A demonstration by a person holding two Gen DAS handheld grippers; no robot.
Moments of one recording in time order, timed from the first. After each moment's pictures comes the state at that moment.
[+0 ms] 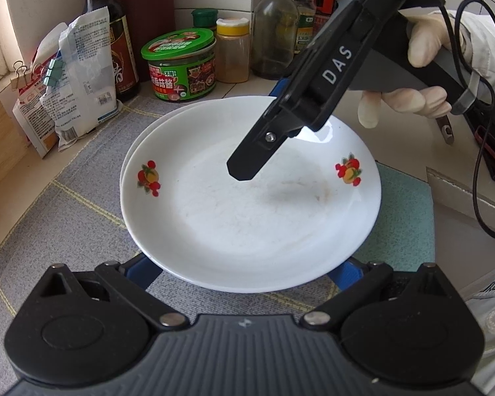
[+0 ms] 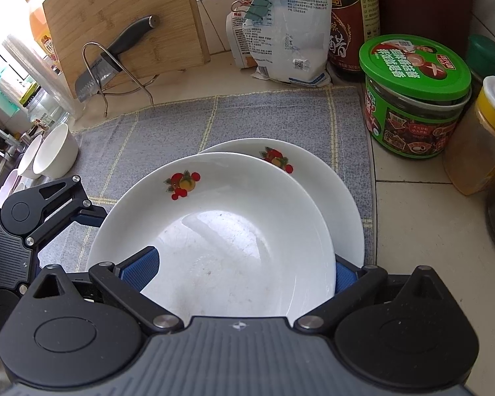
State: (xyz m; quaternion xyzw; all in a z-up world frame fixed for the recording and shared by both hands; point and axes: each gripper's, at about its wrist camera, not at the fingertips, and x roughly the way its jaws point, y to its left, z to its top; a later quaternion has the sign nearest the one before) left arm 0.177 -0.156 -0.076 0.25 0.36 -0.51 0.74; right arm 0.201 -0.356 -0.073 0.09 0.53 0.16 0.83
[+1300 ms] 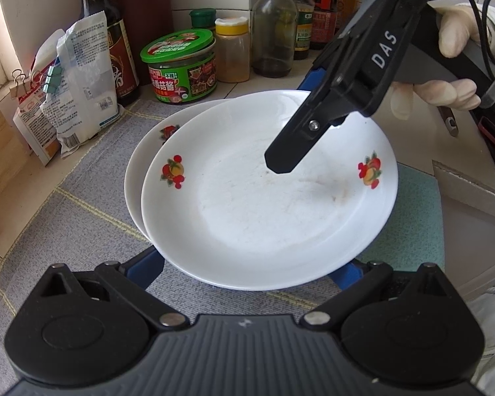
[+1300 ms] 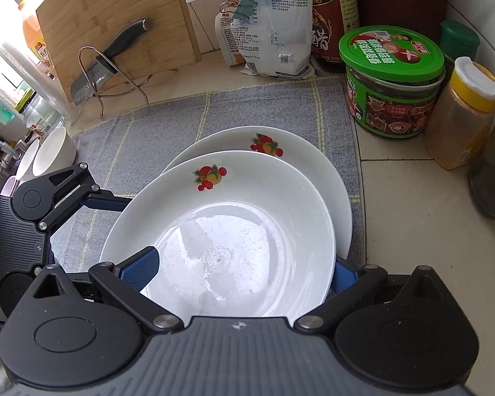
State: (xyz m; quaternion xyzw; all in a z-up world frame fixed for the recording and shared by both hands) left arm 0.179 -0.159 -0.077 0.27 0.35 -0.51 0.74; right arm 0.181 -0.362 -0.066 0.11 0.54 0.14 0.82
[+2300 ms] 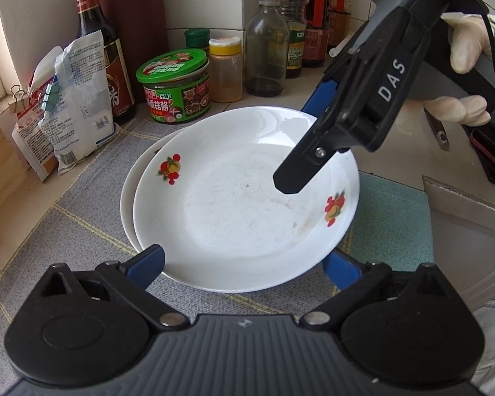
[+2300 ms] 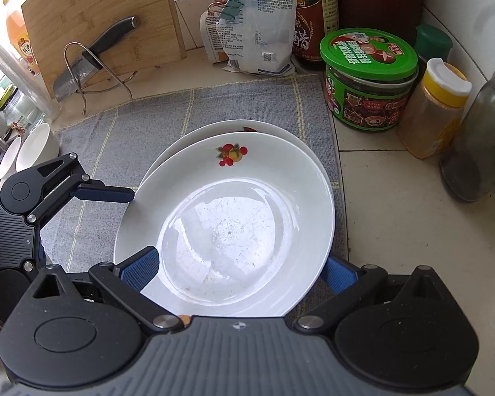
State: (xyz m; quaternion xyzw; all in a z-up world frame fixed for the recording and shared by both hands) left arm 0.171 -0.162 -0.070 0.25 0.33 -0.52 0.75; right arm 0.169 -0.353 -0.055 0.08 0.55 0.10 0.83
